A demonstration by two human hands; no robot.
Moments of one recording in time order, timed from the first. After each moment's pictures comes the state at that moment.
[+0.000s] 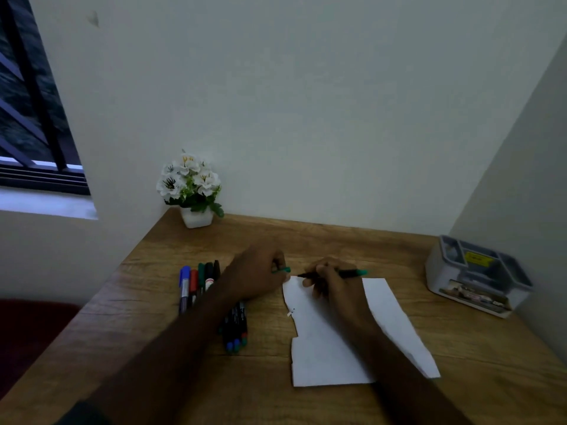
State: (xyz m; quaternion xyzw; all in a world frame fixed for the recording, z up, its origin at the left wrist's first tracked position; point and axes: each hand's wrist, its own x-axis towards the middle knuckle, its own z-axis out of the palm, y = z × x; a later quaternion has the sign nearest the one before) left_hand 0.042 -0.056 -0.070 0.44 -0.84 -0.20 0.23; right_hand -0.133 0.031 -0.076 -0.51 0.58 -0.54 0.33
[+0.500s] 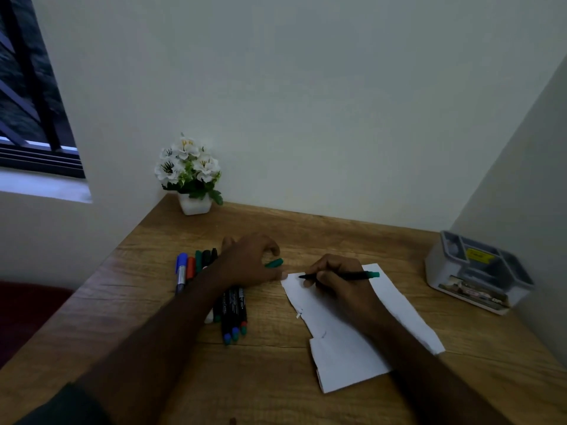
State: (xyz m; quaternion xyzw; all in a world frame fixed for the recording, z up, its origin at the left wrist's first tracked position) left_hand 0.052 -0.065 -0.077 0.48 -0.85 -0.15 0.16; right_hand -0.156 0.036 -0.074 -0.66 0.54 -0.43 0.29
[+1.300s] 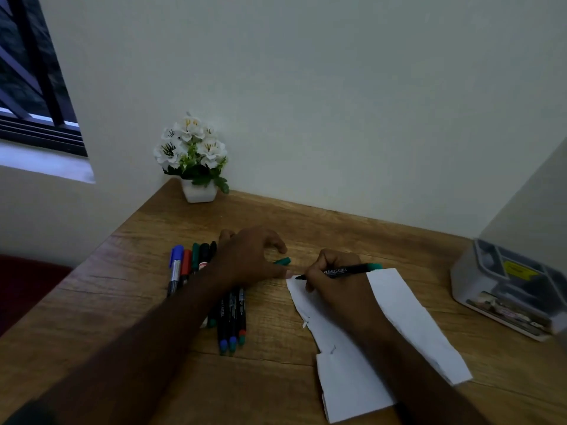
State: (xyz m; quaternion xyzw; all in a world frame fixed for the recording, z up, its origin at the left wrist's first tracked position) left_hand 0.052 -0.070 -0.082 0.52 -0.82 -0.17 0.20; right_hand -0.130 0.010 -0.077 -0.64 0.57 -0.45 0.25
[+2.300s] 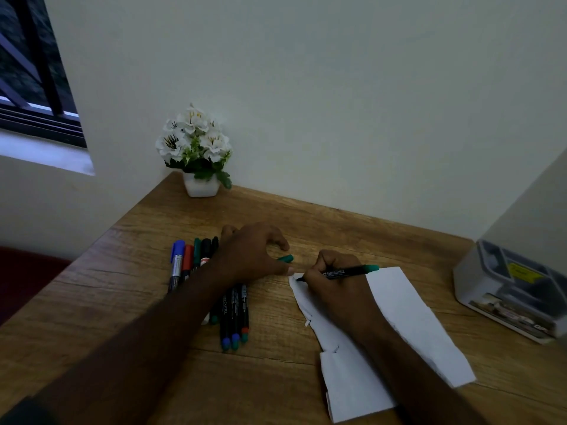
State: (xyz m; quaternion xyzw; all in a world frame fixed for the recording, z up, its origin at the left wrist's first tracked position) left_hand 0.053 -0.070 -0.080 0.52 -0.81 -0.17 0.21; right_hand -0.128 0.003 -0.085 -0.66 0.58 -0.42 0.21
